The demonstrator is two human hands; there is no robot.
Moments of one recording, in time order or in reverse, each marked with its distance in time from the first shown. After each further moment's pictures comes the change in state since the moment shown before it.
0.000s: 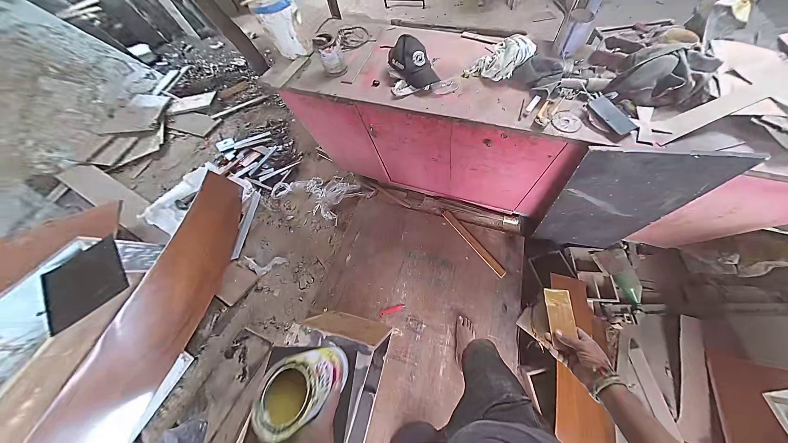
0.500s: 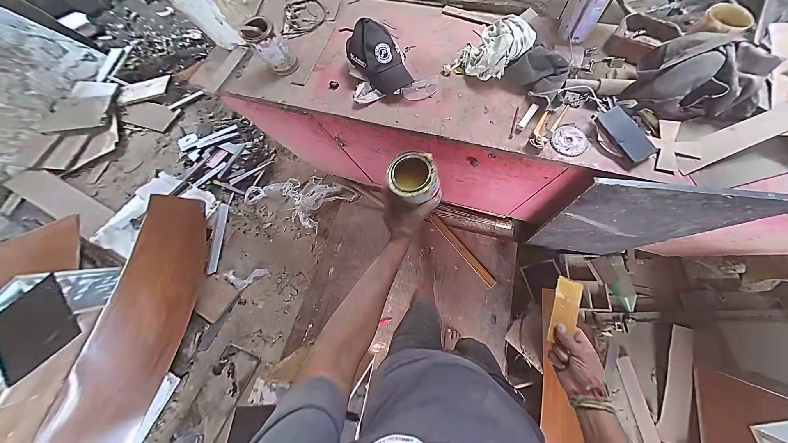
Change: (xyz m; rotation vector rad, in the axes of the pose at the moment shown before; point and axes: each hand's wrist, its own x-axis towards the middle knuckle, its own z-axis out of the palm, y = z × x) left_hand 0.097 0.388 0.451 -0.085 -0.525 0.365; right_hand 0.047 -0.148 0.097 0.207 0.059 -0.200
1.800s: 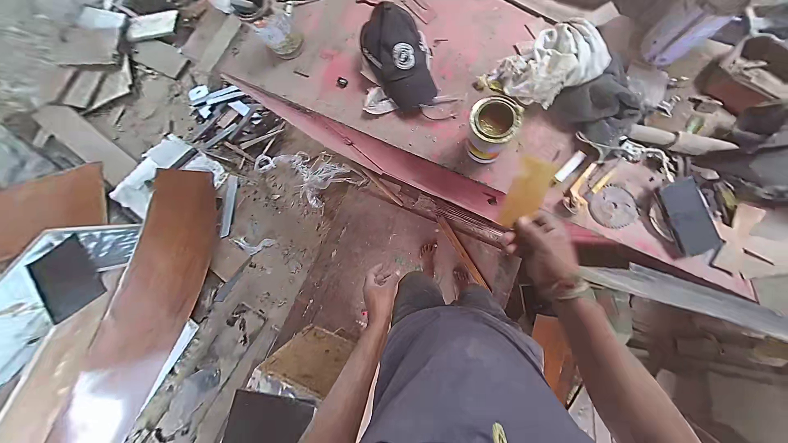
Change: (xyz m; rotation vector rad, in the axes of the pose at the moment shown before) left_hand -0.025 -0.083 -0.004 -0.187 -0.025 -0.811; right_hand 0.118 -0.200 0.348 -0.320 -0.642 -0.101
